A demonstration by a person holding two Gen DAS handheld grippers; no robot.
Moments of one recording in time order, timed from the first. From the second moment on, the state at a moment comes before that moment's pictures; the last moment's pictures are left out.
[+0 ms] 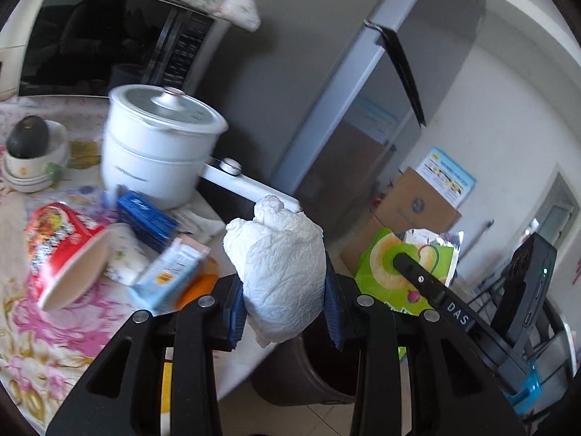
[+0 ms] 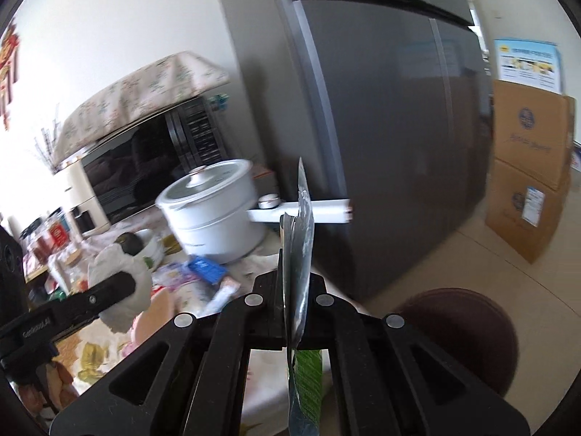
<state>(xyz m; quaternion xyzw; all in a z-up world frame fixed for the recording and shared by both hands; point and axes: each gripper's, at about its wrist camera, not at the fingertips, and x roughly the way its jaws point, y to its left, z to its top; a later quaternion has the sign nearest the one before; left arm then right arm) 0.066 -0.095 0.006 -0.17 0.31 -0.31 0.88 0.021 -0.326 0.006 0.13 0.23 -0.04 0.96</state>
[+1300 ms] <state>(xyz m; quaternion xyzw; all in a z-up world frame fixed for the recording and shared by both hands) 0.105 -0.363 -0.047 -0.09 0.44 -0.42 0.79 -0.042 -0.513 -0.024 0.21 0.23 -0.46 0.83</state>
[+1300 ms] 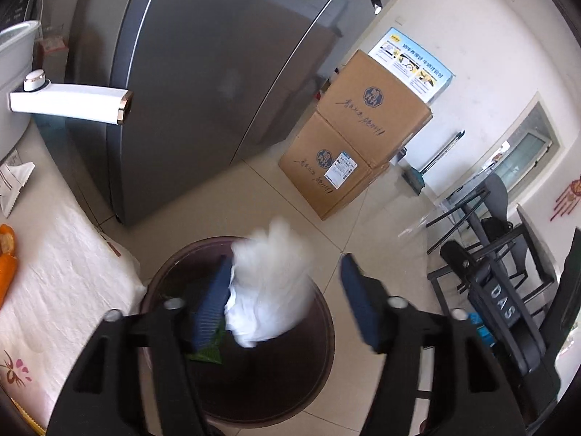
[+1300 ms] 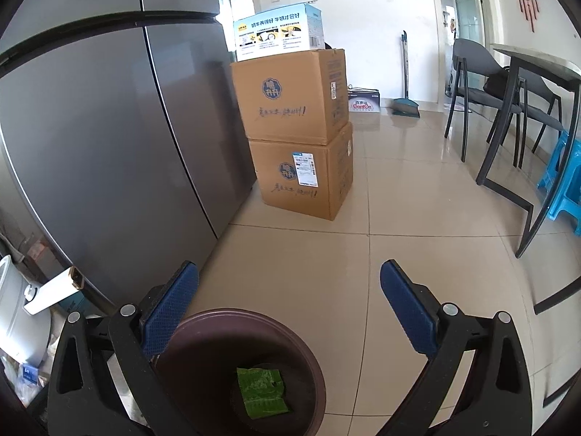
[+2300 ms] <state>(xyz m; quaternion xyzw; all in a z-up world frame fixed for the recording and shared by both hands) 0.105 -0.148 -0.051 -0.07 0.41 -0.22 0.88 0.047 -0.360 -0.039 0.12 0.35 -0.25 0.90</state>
